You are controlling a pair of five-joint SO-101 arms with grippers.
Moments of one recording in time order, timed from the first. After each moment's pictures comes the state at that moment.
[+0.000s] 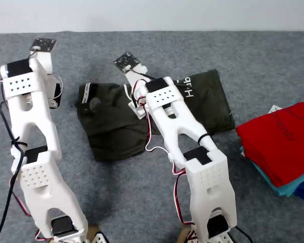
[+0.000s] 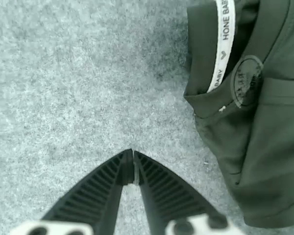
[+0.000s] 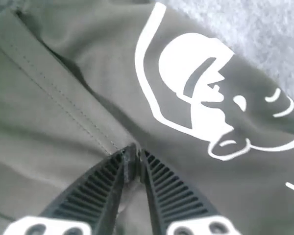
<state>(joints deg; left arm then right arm) -20.0 35.3 -38.3 96.6 -10.9 -26.9 36.2 -23.6 62.9 15.2</state>
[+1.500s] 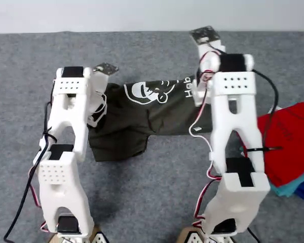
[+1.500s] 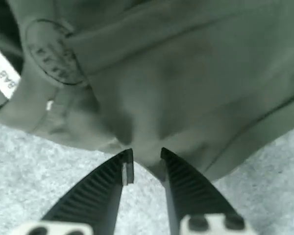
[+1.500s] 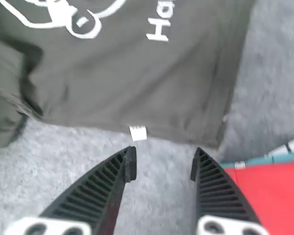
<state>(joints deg) -3.6 35.4 -22.7 98.8 -21.0 -4.4 16.4 -28.3 95.6 13.4</state>
